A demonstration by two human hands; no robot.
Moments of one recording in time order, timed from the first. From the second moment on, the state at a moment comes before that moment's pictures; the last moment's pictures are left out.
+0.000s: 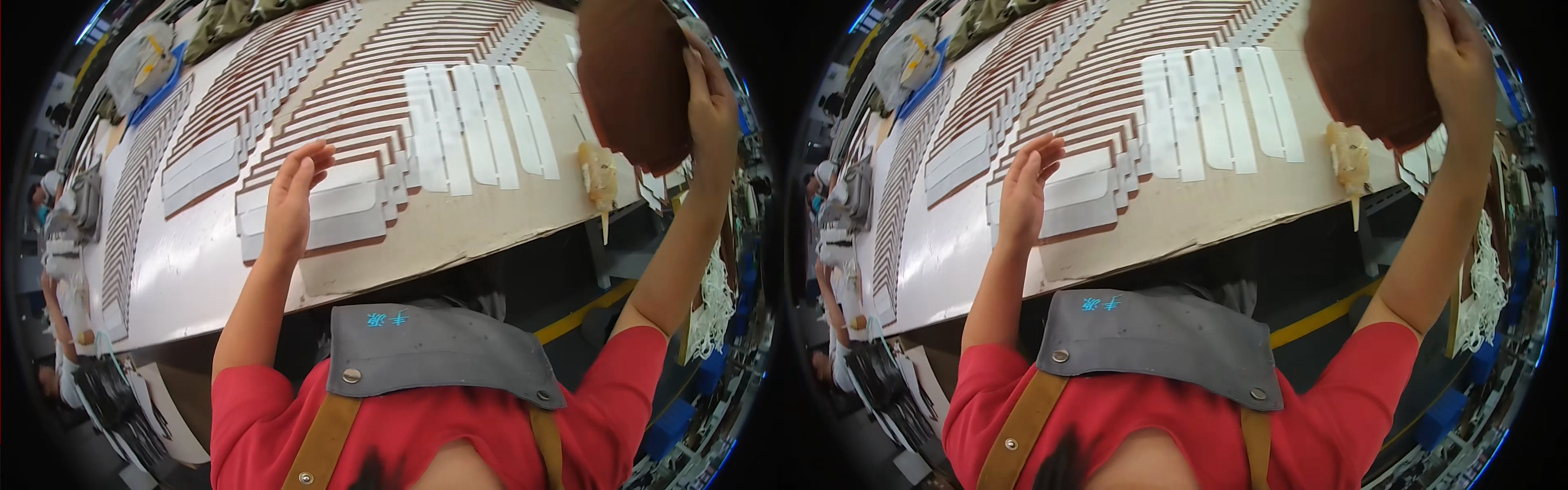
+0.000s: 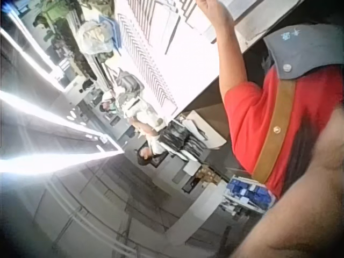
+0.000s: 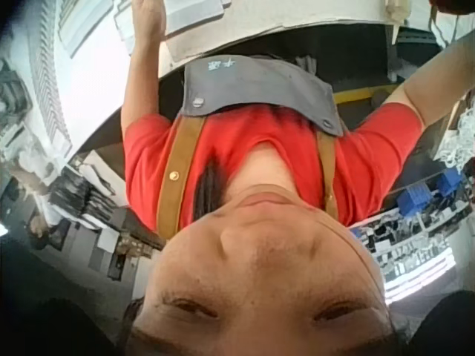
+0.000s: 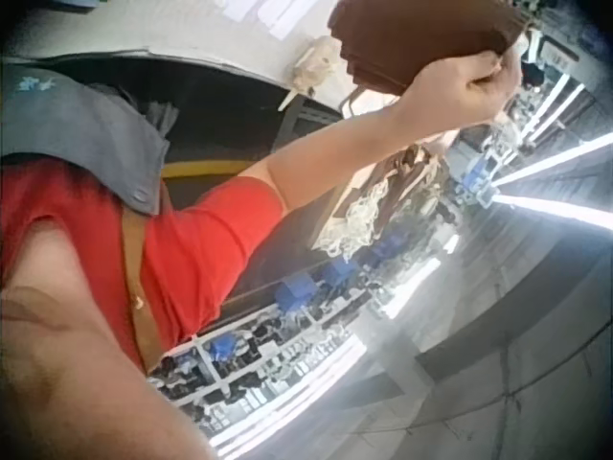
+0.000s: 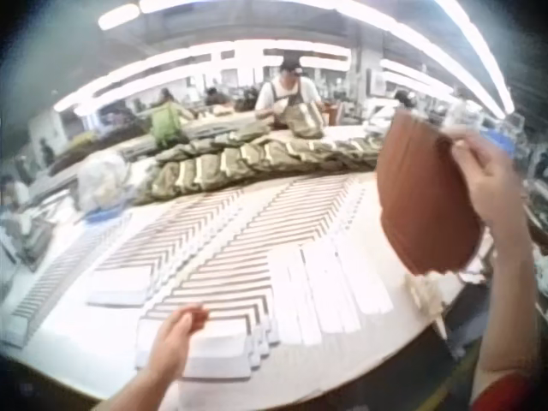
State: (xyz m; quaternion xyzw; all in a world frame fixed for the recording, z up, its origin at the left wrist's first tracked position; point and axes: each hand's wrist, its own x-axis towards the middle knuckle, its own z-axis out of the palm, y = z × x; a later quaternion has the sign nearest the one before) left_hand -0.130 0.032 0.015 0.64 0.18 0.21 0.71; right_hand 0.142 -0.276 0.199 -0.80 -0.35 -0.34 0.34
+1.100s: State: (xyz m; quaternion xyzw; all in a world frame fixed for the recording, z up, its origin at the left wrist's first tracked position) left_hand -0.286 0.075 0.017 0.75 0.41 0.10 0.51; right_hand 0.076 -0.223 0.040 -0.85 -0.44 -0.21 0.18
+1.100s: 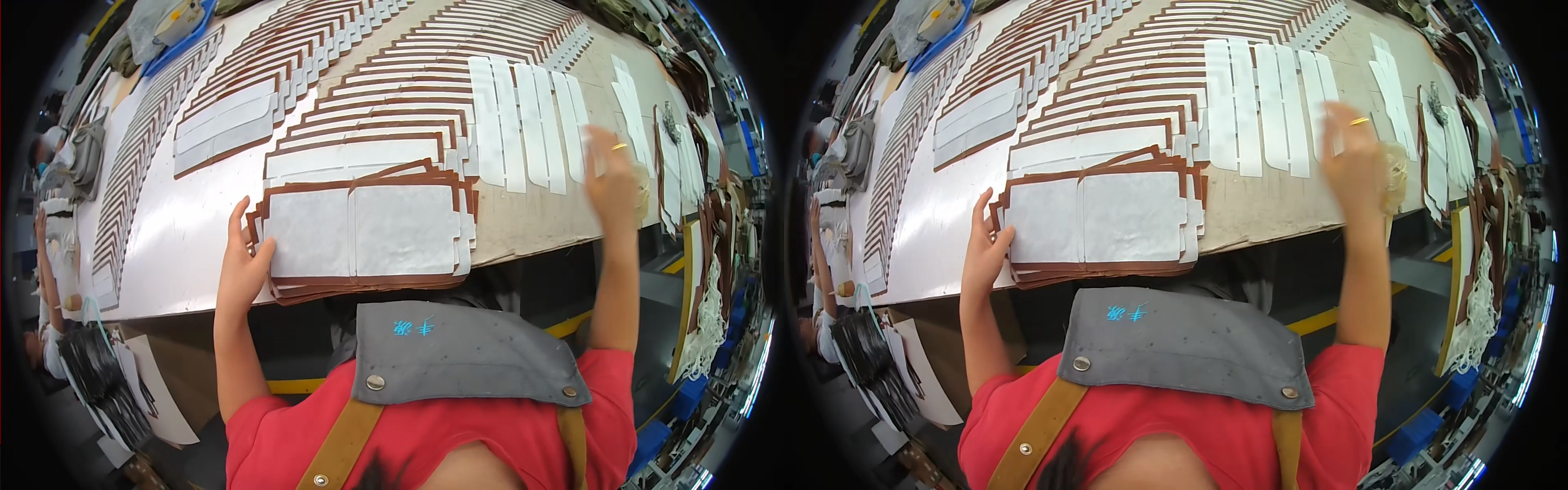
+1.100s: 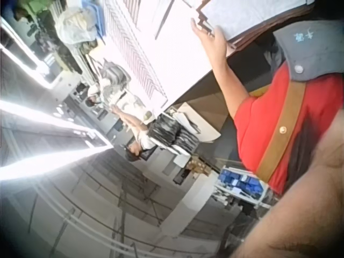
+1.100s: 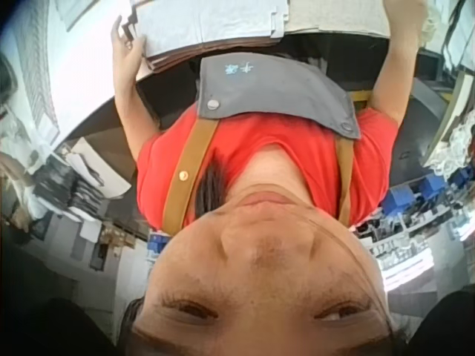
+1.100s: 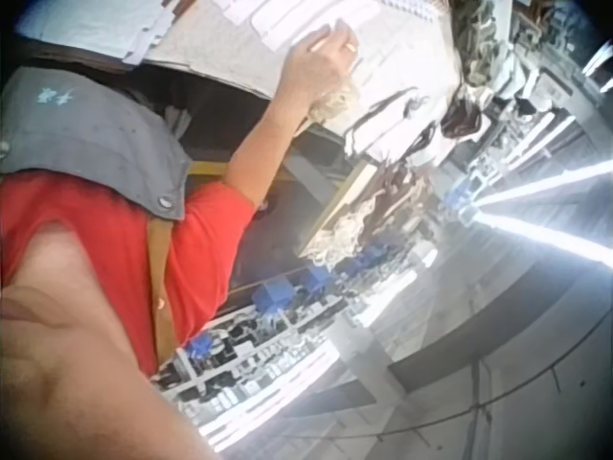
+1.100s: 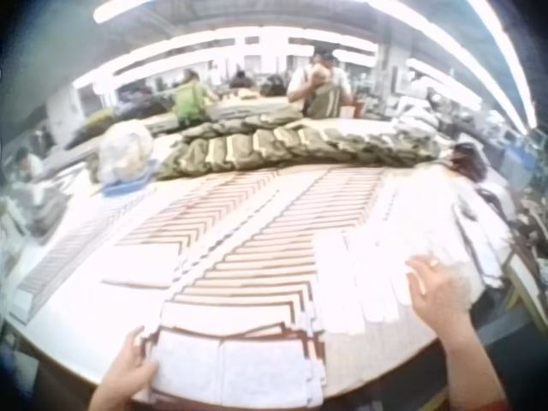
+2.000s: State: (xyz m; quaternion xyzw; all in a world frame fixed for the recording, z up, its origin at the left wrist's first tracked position) left_hand -0.031 0.003 -0.021 0.97 -0.03 0.18 0.17; right_hand 0.213 -0.214 0.024 -0.56 -0.15 0.22 0.79
